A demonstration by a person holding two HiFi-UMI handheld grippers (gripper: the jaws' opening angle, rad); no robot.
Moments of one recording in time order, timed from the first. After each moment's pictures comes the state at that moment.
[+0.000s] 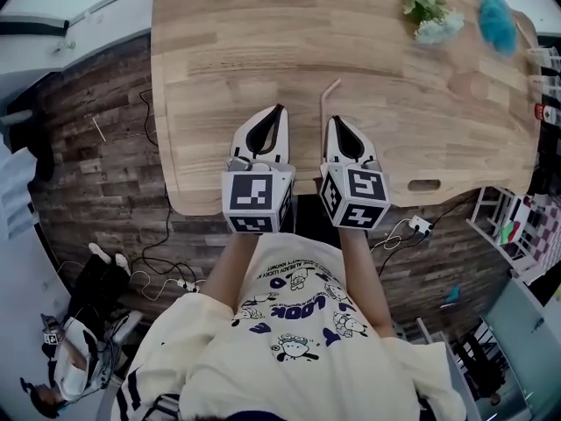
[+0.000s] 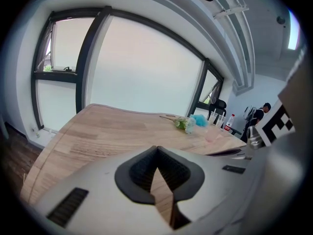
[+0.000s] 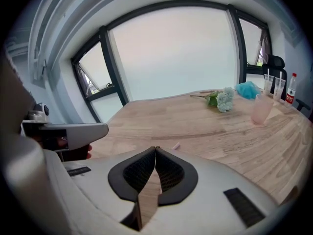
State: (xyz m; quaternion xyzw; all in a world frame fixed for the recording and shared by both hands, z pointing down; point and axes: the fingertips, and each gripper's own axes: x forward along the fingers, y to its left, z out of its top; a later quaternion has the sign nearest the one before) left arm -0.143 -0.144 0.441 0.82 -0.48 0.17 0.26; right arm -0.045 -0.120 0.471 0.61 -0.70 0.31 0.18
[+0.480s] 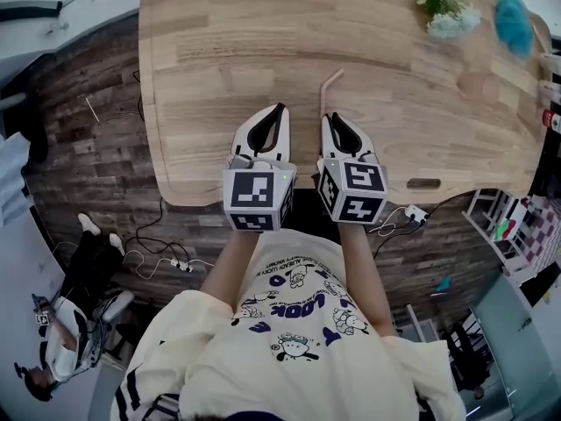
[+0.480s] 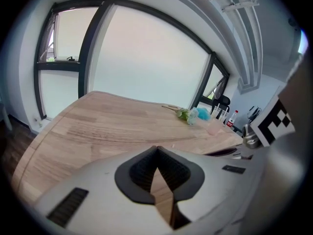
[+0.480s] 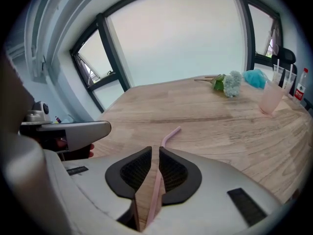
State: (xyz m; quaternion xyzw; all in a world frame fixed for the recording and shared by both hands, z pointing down) left arm -0.136 -0.131 0.476 0.80 -0.48 0.19 0.30; right arm -0.048 -0.110 0.510 0.56 -0.70 0.36 0.24
